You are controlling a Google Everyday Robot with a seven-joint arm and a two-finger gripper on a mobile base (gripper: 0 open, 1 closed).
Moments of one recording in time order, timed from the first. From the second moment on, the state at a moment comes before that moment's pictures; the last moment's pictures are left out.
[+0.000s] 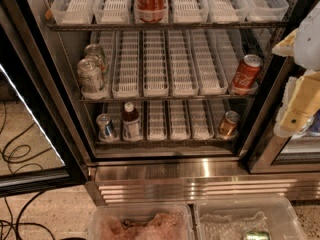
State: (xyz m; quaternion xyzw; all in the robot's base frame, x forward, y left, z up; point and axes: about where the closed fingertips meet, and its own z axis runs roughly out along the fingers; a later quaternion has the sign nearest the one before) arm 0.438 -0.217 0.976 -0.60 0.78 -0.03 0.16
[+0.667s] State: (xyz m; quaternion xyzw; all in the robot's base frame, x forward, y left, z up) arm 0.444 -0.202 0.967 -0.60 0.78 0.01 0.19
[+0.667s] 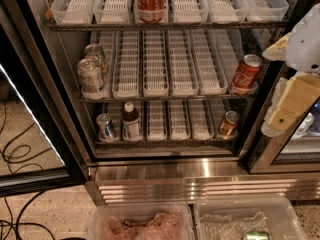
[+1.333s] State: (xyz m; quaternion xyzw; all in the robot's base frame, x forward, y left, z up) arm 0.450 -0.157 0.939 -0.58 0.77 0.14 0.23
